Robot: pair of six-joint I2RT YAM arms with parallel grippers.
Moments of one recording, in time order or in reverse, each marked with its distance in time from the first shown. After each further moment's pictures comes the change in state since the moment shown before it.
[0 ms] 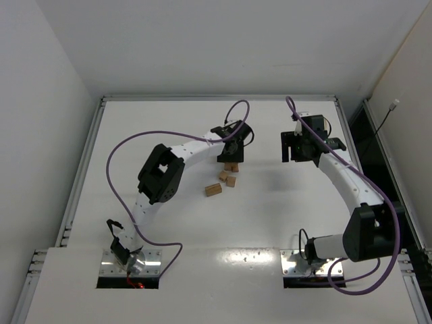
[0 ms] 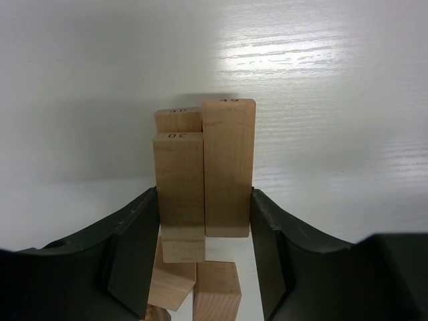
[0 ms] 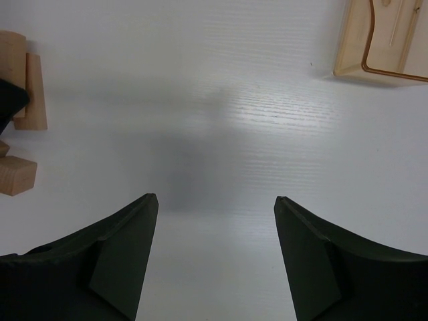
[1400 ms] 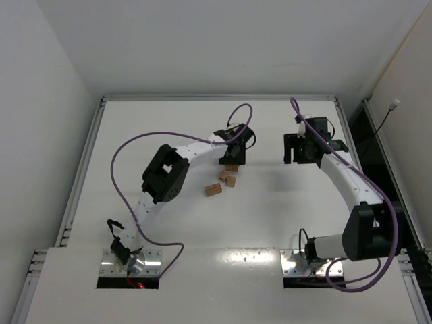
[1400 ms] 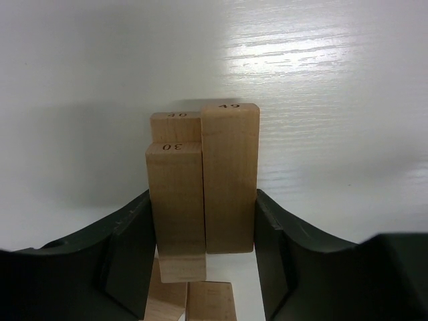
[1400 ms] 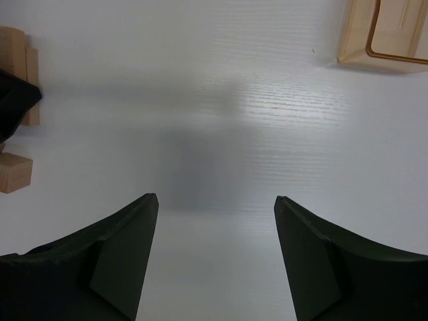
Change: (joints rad) left arm -0.012 0.051 0.011 0.030 -0.009 0.004; right arm -0.042 0.001 -0.033 0.014 -0.047 0.001
